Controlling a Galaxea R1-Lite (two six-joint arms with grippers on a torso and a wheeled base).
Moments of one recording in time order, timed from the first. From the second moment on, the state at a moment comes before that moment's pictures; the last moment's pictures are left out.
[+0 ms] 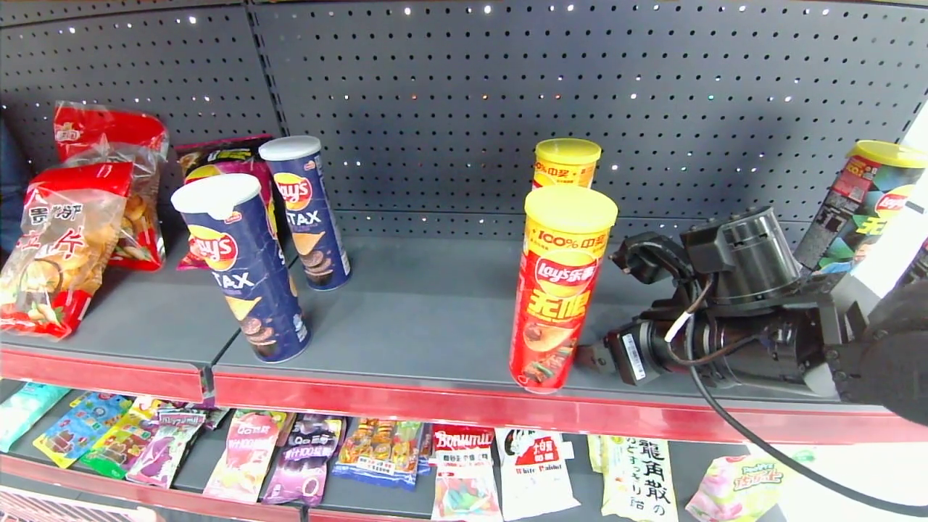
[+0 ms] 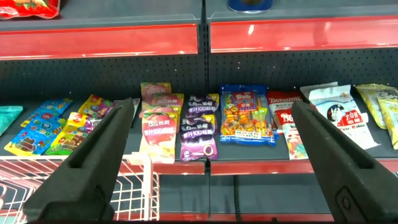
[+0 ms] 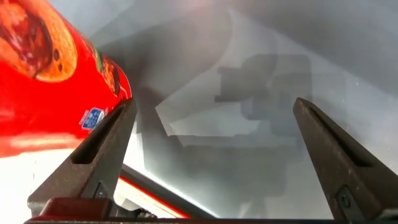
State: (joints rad) left arm -0.22 0.10 -0.06 0.09 0.16 0.03; right arm 0.58 1.66 -0.91 -0.07 -0.17 0.03
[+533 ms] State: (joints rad) left arm -0.22 0.10 -0.06 0.09 0.15 0.03; right arm 0.57 1.65 -0.89 -0.07 -0.21 0.05
